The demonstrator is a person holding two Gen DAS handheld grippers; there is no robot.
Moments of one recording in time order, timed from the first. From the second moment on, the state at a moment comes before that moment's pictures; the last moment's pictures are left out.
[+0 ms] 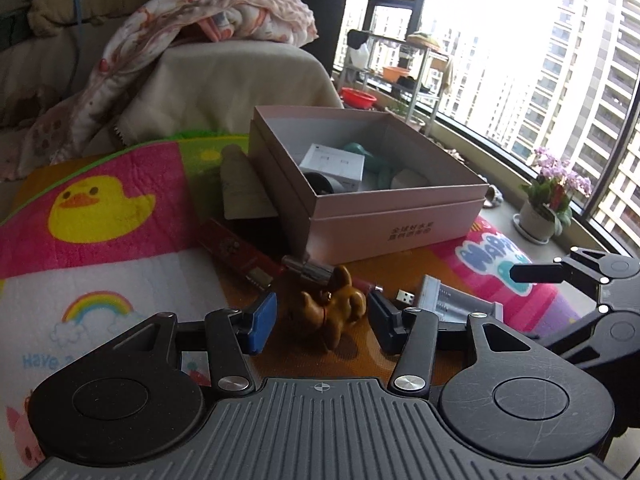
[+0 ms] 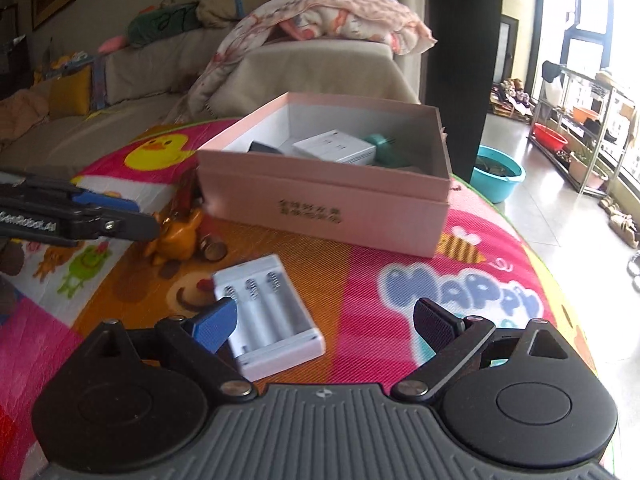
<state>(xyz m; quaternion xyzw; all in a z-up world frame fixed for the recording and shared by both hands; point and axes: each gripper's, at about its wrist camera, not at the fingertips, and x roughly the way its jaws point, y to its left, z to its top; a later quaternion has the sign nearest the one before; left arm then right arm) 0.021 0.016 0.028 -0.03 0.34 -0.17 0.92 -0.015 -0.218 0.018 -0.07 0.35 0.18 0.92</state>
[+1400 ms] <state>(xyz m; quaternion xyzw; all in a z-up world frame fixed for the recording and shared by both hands) 0.102 0.061 0.007 -0.09 0.38 -0.15 0.91 -0.012 -0.210 0.002 -0.07 0.37 0.20 0.90</state>
